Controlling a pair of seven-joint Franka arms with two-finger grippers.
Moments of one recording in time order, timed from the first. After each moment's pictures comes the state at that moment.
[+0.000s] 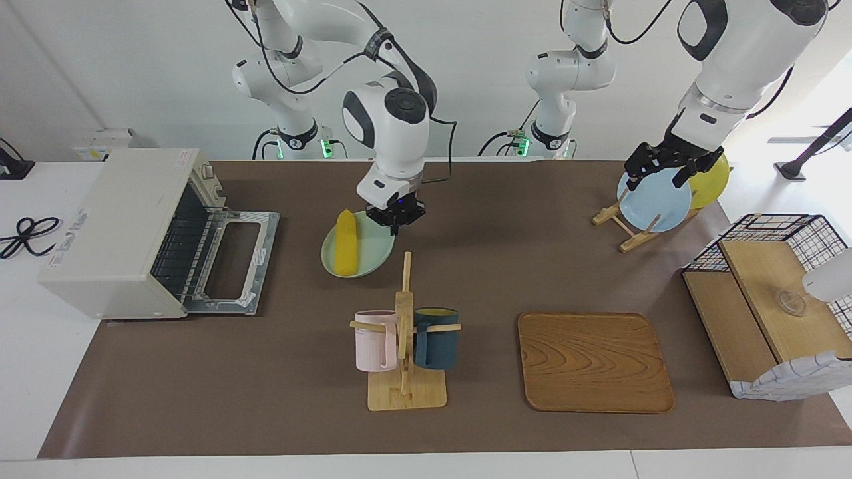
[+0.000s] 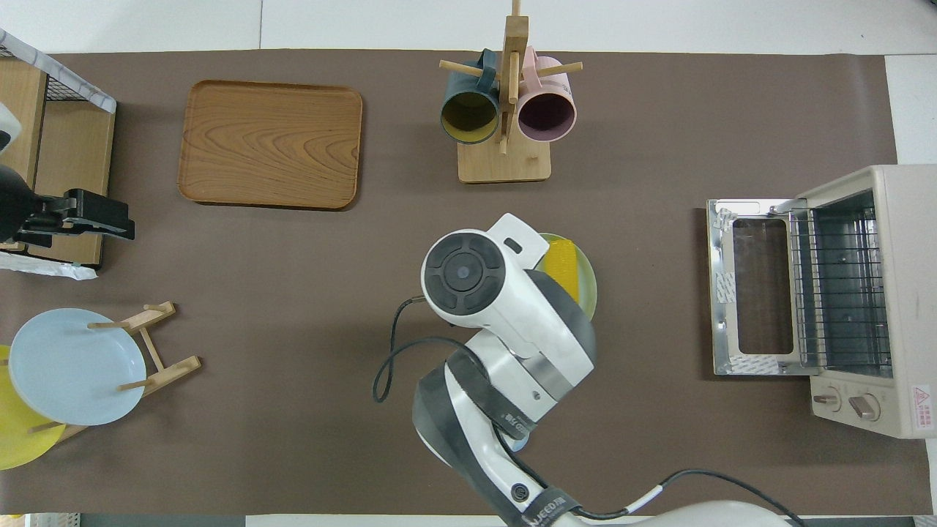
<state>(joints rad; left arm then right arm) -0.04 -0.04 -0.04 -1.65 -0.02 1.60 -0.09 0.71 0.37 -0.01 -1.77 -0.08 2.11 0.68</state>
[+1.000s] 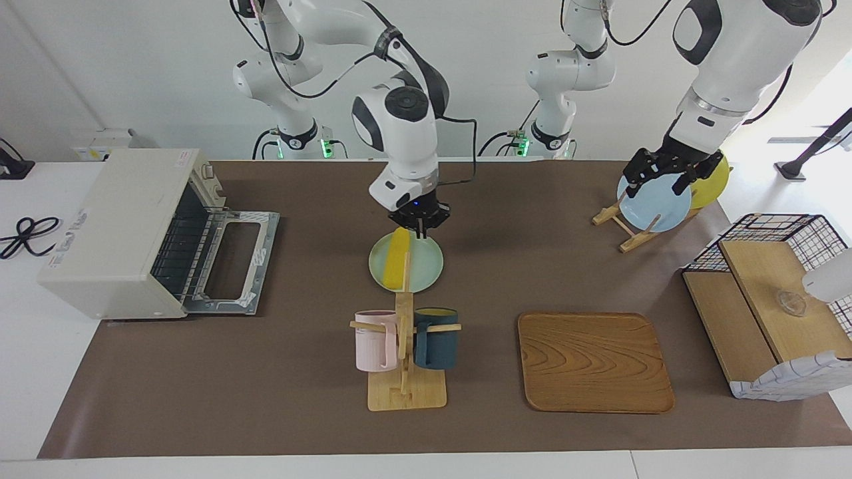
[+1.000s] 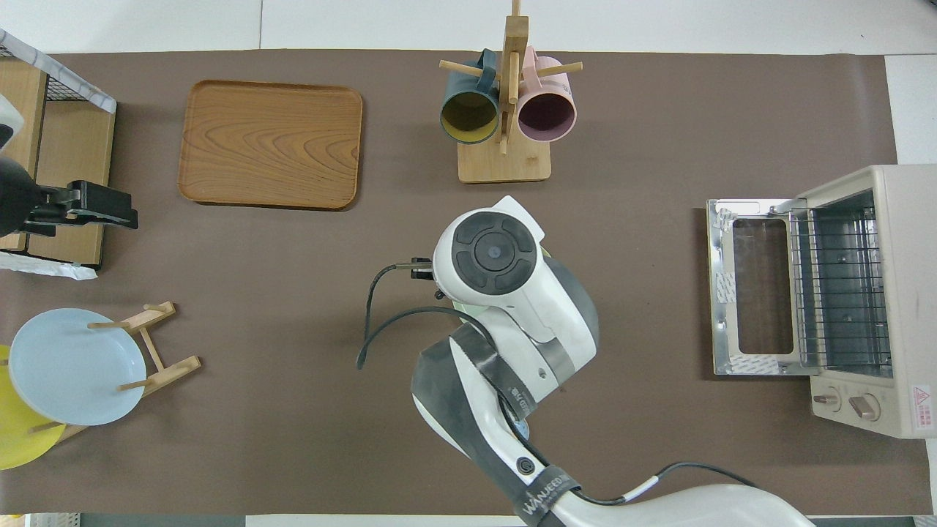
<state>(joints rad) -0.06 -0.03 -0.05 -1.67 -0.02 1.66 -0.09 0.56 0.21 -0.03 -1.76 0.06 1.96 0.58</state>
